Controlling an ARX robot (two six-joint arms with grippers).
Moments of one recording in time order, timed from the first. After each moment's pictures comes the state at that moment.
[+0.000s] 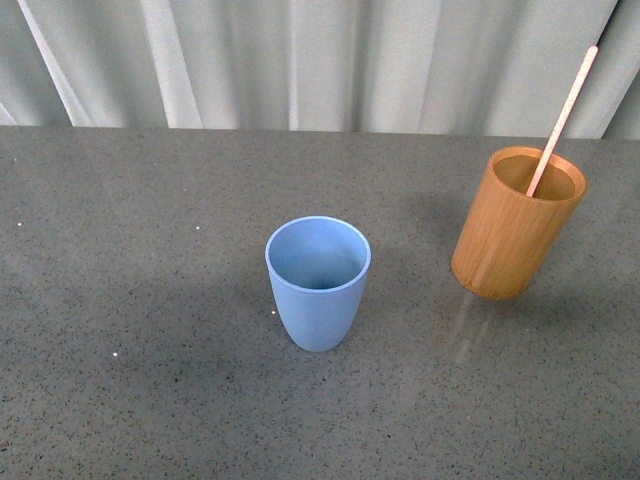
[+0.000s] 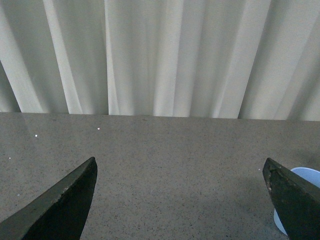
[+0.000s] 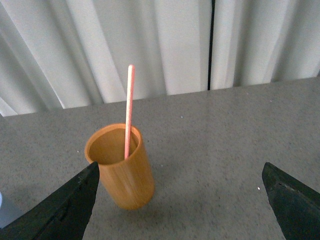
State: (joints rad) left arm 0.00 0.00 0.02 0.00 0.00 0.00; right arm -0.01 0.88 0.15 0.56 -0.02 0.12
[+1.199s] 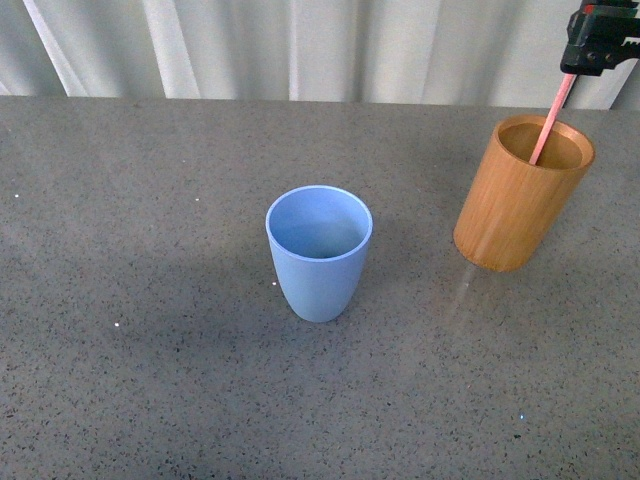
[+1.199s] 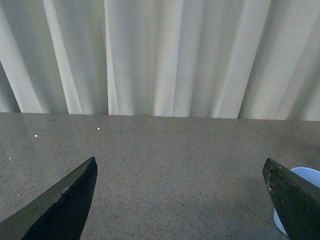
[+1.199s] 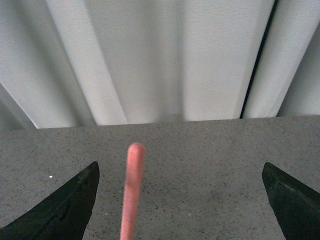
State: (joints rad) left arm 0.00 0.00 0.02 0.00 0.00 0.00; right arm 0.09 1.87 0.79 0.86 0.04 0.08
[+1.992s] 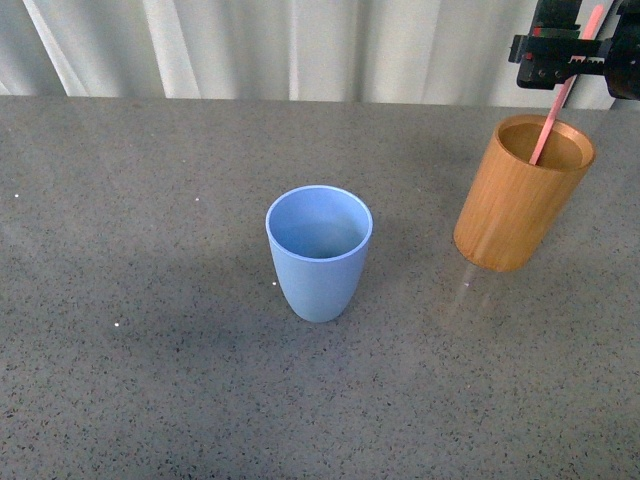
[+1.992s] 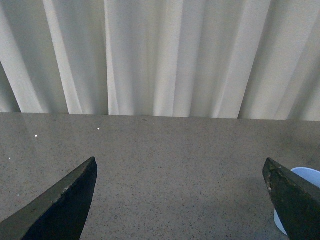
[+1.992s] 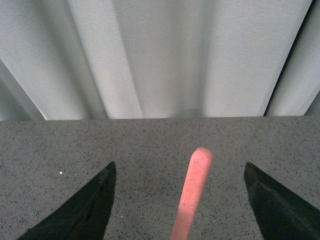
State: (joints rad) left arm 0.00 0.00 0.02 0.00 0.00 0.00; right arm 0.14 1.98 0.88 0.86 0.07 0.08
